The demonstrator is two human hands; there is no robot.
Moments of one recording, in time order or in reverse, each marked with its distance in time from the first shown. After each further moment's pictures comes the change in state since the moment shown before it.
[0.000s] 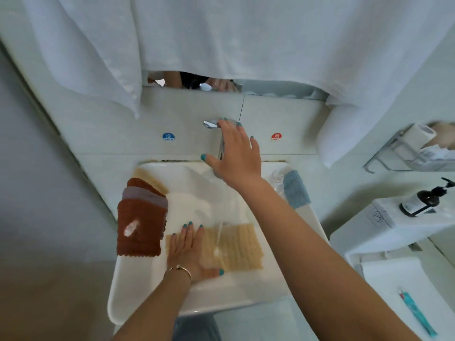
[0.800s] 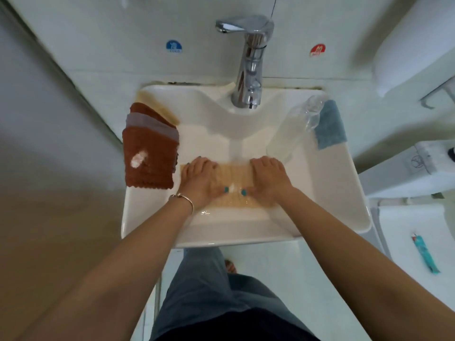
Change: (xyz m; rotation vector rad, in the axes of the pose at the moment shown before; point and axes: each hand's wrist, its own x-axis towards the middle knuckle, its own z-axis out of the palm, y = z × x) left_hand 0.017 -0.016 -0.008 -0.240 0.177 0.116; right_hand -0.115 0.121 0.145 -0.214 -0.595 0.083
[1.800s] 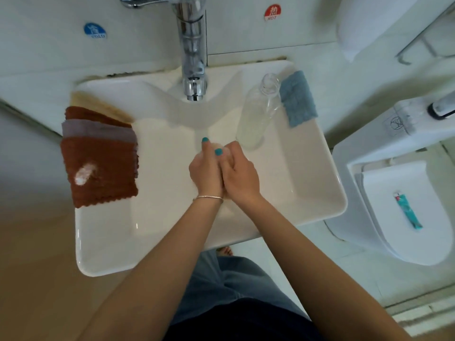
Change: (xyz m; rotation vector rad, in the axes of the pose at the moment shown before) left_hand 0.022 0.134 0.004 -1.265 0.345 -0.653; right_hand -0.039 -0.030 -0.019 0.941 0.281 0.235
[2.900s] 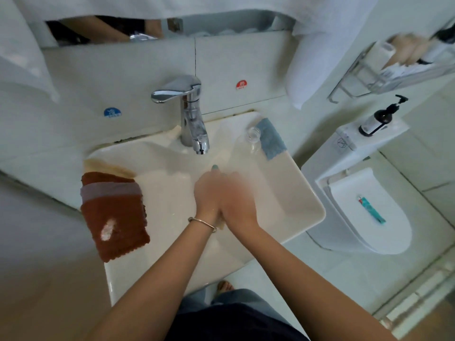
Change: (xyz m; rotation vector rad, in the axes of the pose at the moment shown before) left_hand -0.016 0.058 -0.031 0.304 -0.432 0.379; right_hand -0.035 -0.076 -0.002 0.078 0.300 0.105
